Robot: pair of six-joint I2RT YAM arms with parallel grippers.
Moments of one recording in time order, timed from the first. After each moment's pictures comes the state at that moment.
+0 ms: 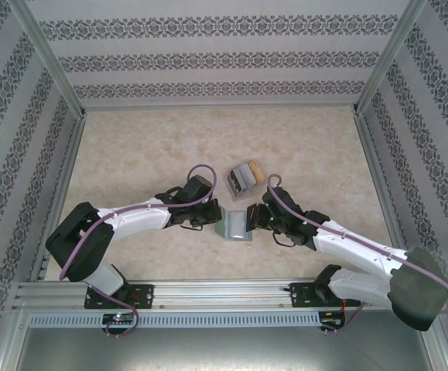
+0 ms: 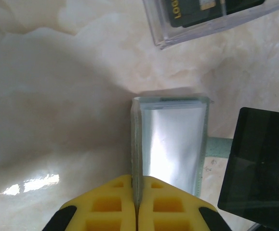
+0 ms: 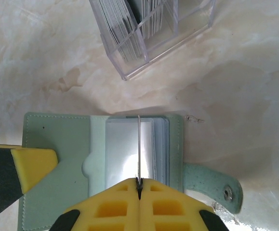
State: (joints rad) left arm -0.73 1.56 0.82 -0.20 0.22 -0.92; right arm 0.73 1.10 0.56 -0.31 0.02 0.92
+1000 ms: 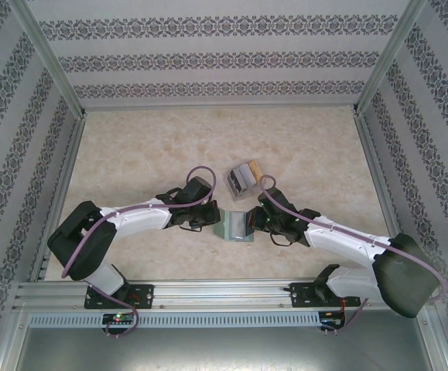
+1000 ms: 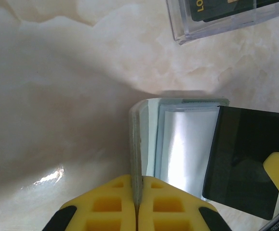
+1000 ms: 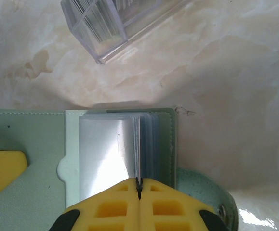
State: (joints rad) left arm -0.72 1.58 0.82 -0.20 0.22 -0.93; right arm 0.71 1.21 0.55 -0.25 -0.02 0.91
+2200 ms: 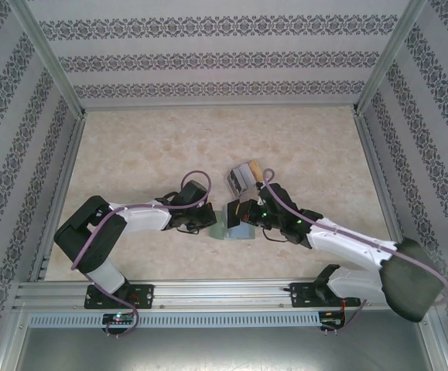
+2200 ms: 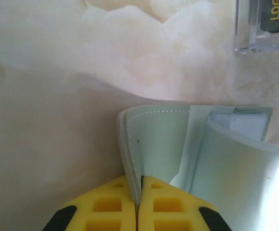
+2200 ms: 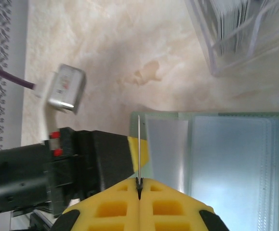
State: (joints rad) left arm -0.68 1.64 0.73 -0.07 0.25 -1.00; right arm 0.73 1.14 0.55 -0.07 -0.15 0.98
